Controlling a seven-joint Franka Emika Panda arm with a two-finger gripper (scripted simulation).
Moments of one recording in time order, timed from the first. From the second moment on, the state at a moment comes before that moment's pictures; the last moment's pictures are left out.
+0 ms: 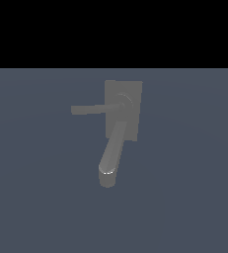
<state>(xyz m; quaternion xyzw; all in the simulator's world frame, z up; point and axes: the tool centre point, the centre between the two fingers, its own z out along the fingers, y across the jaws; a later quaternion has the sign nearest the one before) -0.228 -0.004 0.465 1.00 0.06 -0.02 0.05</state>
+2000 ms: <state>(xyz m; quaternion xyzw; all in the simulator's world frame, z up) -0.173 -0.031 0.523 0.94 0.07 0.11 0.33</state>
